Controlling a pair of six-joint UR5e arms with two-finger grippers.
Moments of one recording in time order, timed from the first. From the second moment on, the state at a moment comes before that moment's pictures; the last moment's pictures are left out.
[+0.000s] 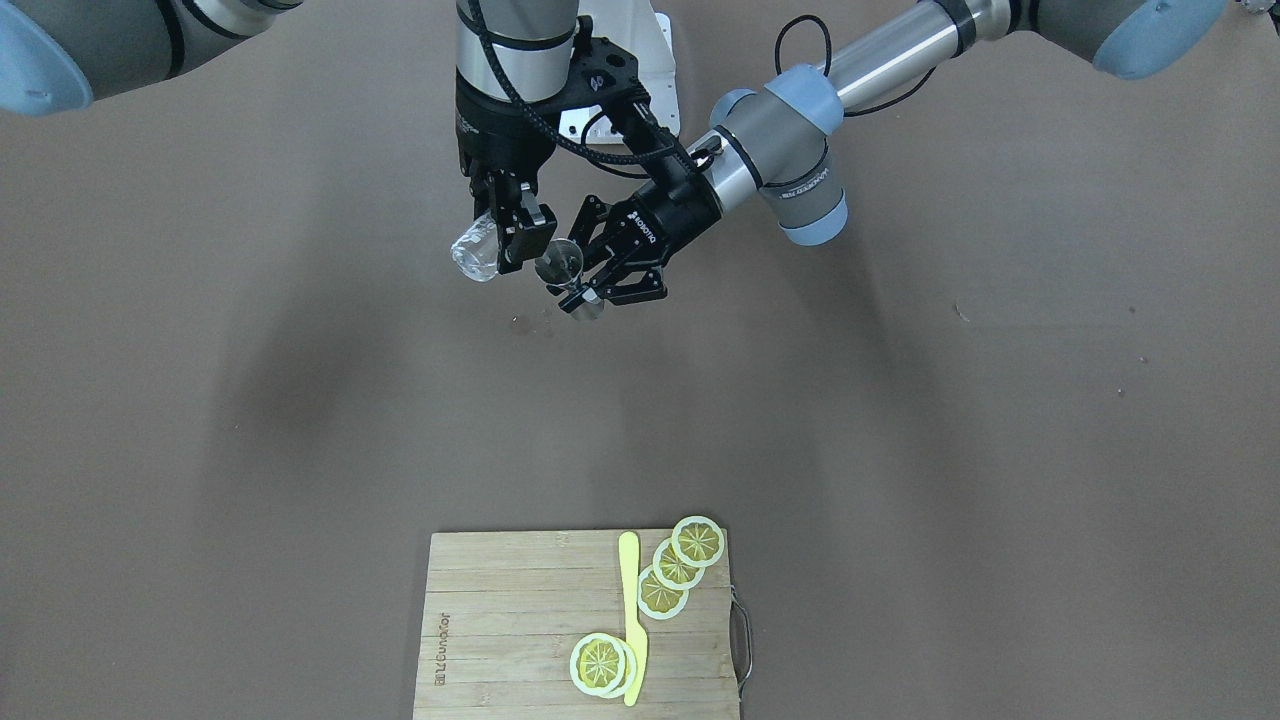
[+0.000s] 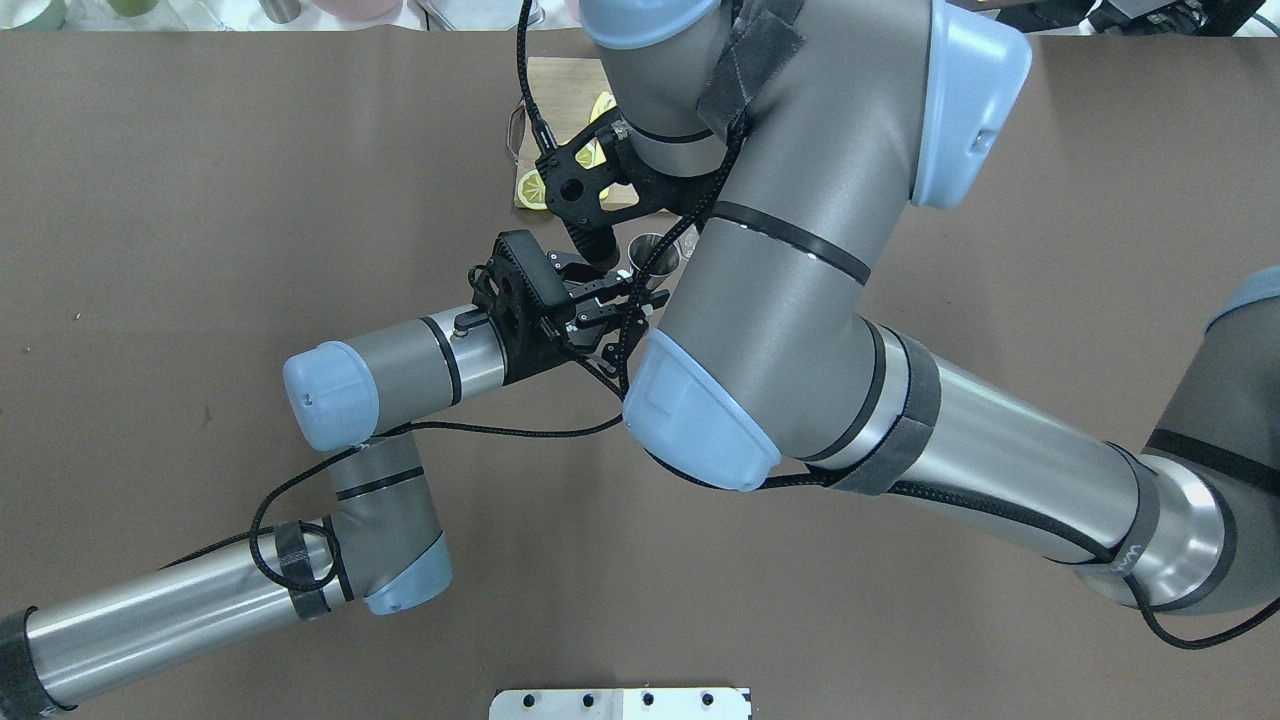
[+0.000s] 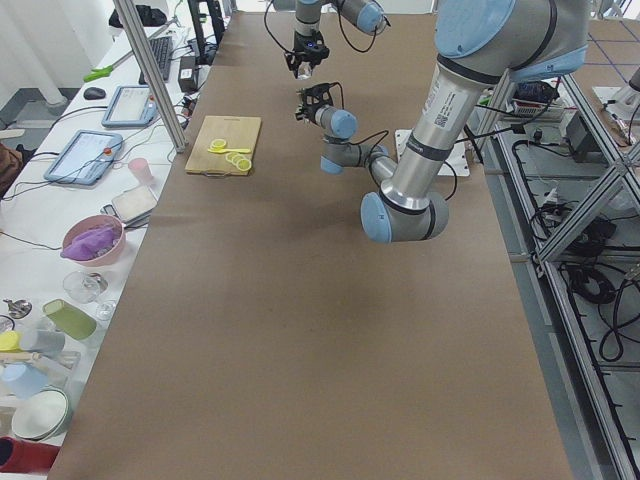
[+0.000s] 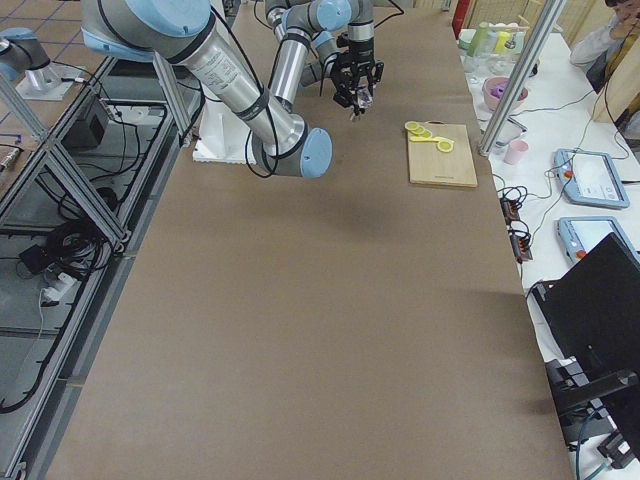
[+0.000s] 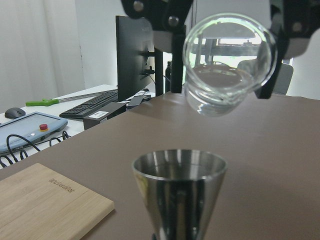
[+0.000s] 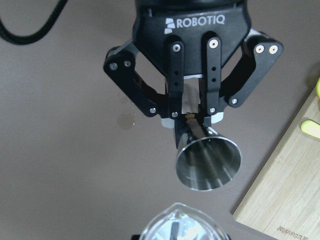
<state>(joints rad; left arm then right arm) -0.45 -2.20 -1.38 -3.03 -1.49 -0.36 0.66 -0.55 1.77 -2.24 1.80 -0.98</state>
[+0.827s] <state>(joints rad) -0.45 -2.21 -1.38 -3.03 -1.49 -0.36 0.65 -0.51 1.71 -2.24 1.79 -0.98</state>
